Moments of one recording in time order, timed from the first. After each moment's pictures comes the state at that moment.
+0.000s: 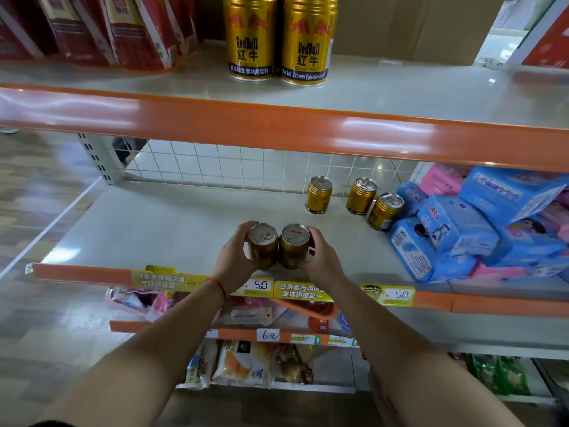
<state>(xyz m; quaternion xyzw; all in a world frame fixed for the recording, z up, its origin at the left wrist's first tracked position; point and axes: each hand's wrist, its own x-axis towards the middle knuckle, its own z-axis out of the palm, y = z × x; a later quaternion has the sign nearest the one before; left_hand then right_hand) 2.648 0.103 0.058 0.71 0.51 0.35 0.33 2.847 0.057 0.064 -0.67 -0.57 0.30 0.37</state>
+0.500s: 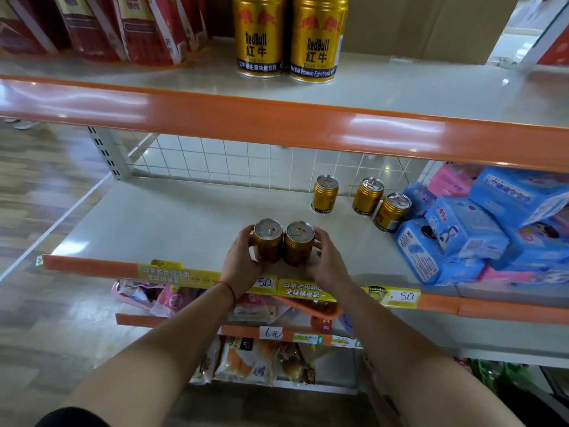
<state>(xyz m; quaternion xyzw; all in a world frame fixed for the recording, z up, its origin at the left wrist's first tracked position) 2.652 0.096 0.041 0.67 0.56 0.36 0.33 2.850 0.057 0.054 -0.69 -0.55 0.31 0.36</state>
